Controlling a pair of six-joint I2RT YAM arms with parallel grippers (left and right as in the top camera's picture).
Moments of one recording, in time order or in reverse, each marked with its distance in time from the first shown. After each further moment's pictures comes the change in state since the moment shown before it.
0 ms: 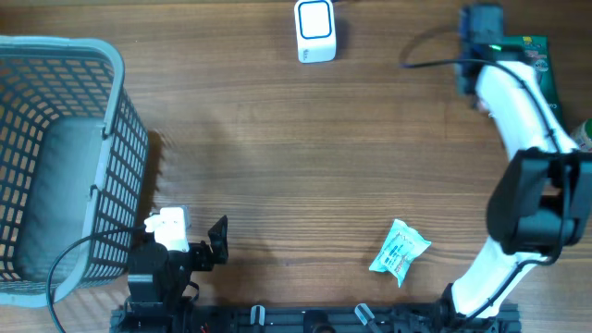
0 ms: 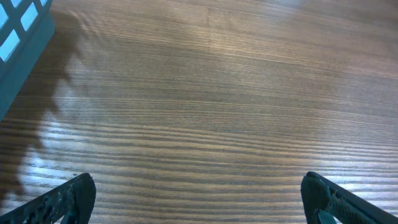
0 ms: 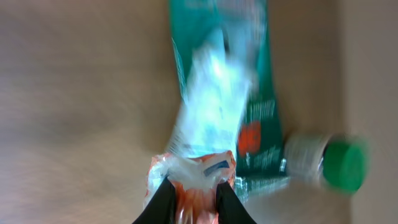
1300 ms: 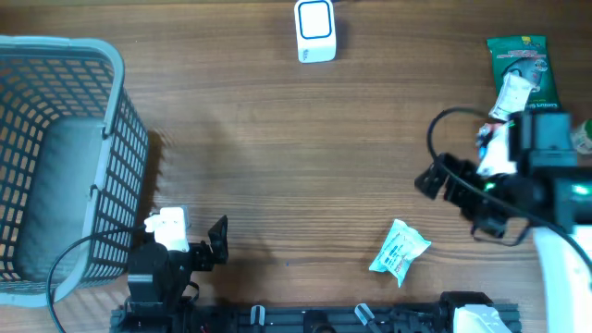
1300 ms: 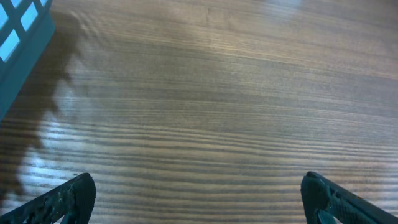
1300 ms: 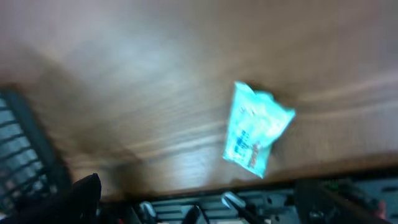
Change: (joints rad) left arm 0.000 0.000 0.000 -0.001 0.000 0.000; right arm 0.083 -0.871 -0.351 -0.740 -0.851 0.633
